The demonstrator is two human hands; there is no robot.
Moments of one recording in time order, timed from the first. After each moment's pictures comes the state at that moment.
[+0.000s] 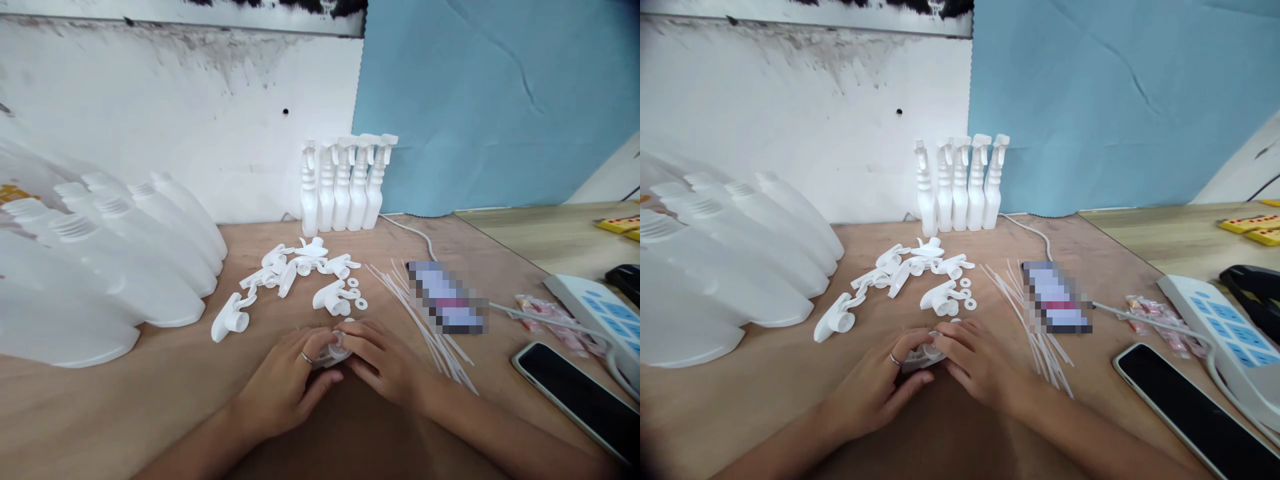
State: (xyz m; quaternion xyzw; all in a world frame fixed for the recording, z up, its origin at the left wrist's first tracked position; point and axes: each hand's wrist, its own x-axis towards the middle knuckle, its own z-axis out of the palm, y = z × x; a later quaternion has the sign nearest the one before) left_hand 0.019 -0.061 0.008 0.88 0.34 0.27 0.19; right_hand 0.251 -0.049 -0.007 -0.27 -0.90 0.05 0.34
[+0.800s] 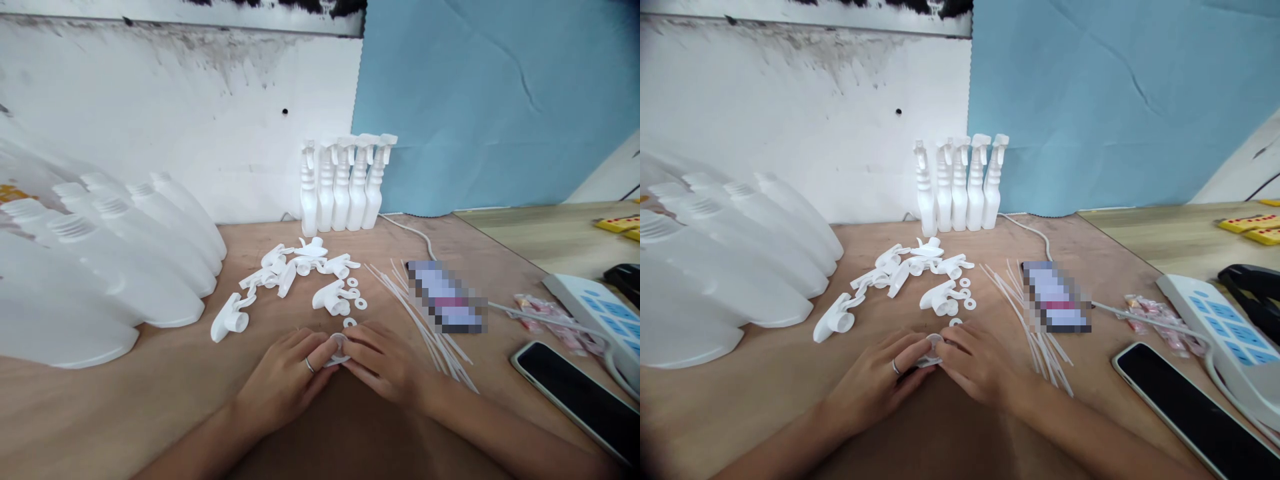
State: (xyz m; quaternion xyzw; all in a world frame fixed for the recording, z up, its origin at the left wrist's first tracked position) left_hand 0.019 -0.055 0.001 0.92 0.29 0.26 0.06; right_hand 0.251 -0.049 -0.007 -0.25 -0.91 0.00 0.34
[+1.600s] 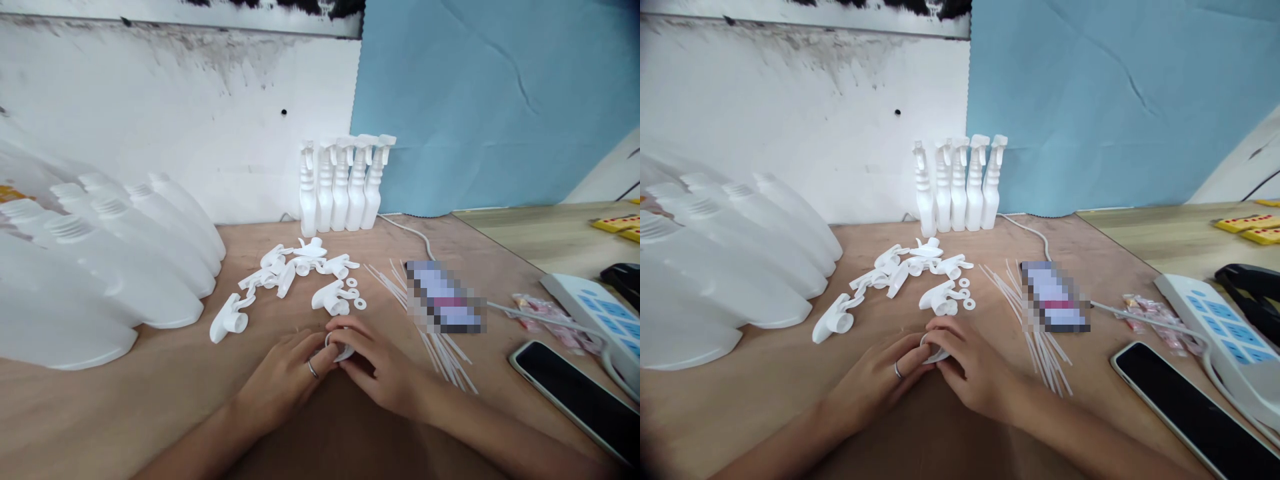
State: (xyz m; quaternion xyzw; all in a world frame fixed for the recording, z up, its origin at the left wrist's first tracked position) left_hand 0.021 -0.053 0.002 0.93 0.27 0.26 0.04; right_hand 0.240 -0.058 0.009 -0.32 -0.86 0.24 0.32
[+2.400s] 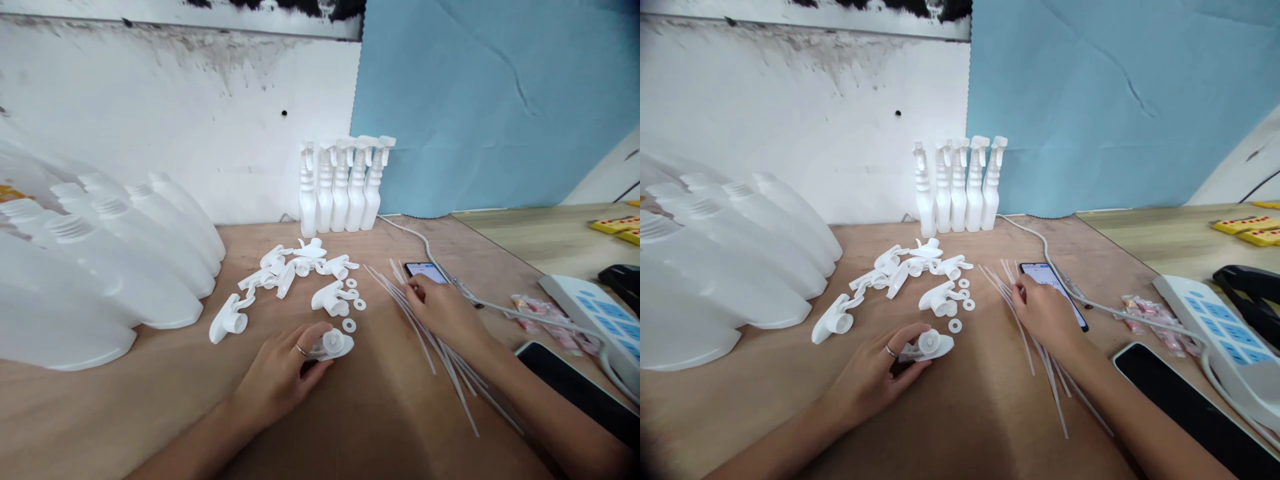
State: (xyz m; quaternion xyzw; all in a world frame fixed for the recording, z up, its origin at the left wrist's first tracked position) left_hand 0.016 -0.053 -0.003 0.87 0.38 0.28 0.11; right_hand 0.329 -0.007 0.029 -0.71 -0.69 -0.03 0.17
